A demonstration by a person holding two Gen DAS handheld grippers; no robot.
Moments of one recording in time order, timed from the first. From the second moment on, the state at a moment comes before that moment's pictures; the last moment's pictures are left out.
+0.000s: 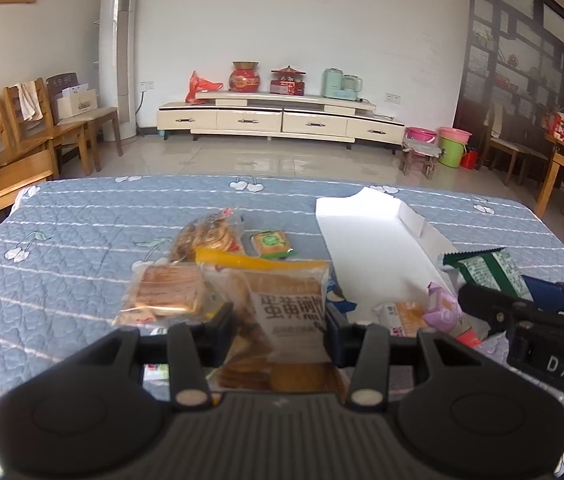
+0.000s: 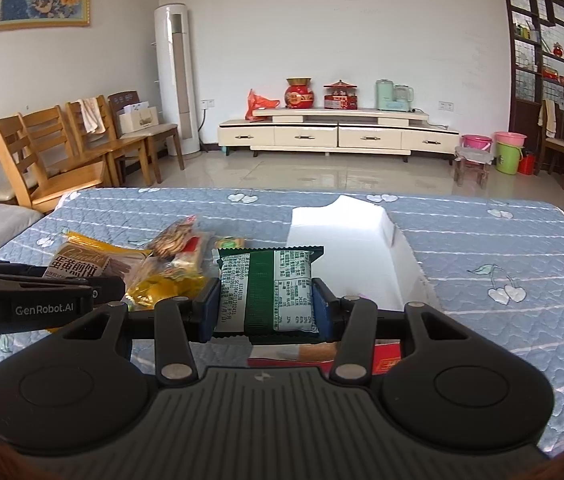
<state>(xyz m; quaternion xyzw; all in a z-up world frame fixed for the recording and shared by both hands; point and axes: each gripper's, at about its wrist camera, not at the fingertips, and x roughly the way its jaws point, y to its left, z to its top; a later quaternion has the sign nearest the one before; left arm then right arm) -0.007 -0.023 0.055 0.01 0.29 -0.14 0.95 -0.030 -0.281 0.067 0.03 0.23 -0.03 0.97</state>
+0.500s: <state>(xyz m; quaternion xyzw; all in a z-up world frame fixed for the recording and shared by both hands) -0.001 -0.050 0.057 0.02 0.29 -0.16 0.94 -0.037 -0.300 0.072 0.04 0.22 -0.06 0.97</state>
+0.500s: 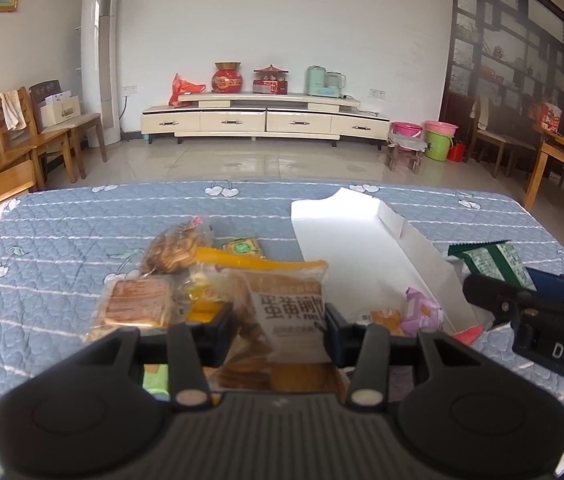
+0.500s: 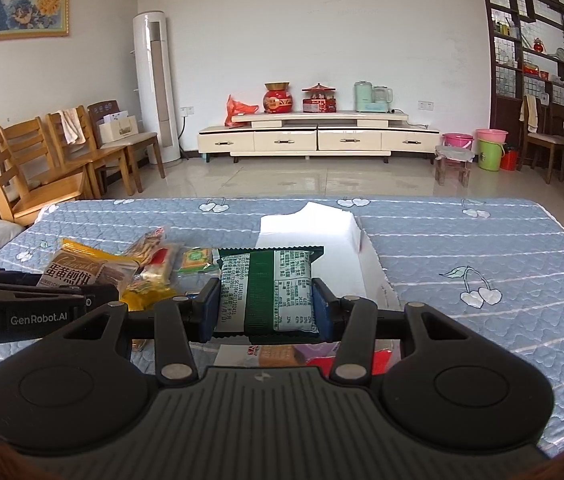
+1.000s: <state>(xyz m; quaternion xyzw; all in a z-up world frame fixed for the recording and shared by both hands) 0.006 -0.070 0.058 0.03 0.29 -0.17 0.94 -0.038 -0.292 0.073 0.05 0.22 -0.08 0.97</state>
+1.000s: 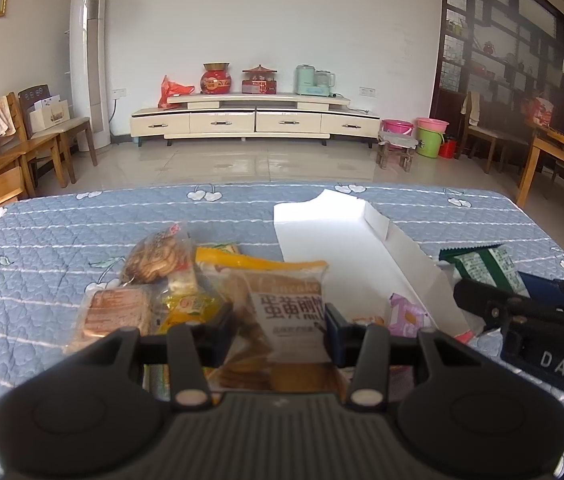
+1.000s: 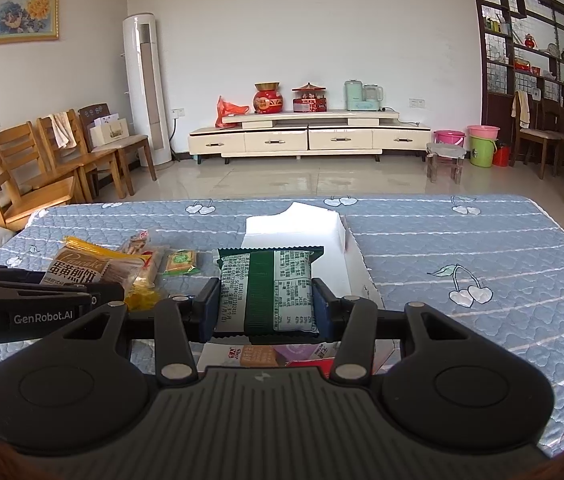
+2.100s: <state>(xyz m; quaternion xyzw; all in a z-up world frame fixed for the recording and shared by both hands) 0.042 -0.122 0.053 0.03 0.30 -0.20 0.93 -0.001 -0.310 0.071 0.06 0.23 -0.10 0.97</state>
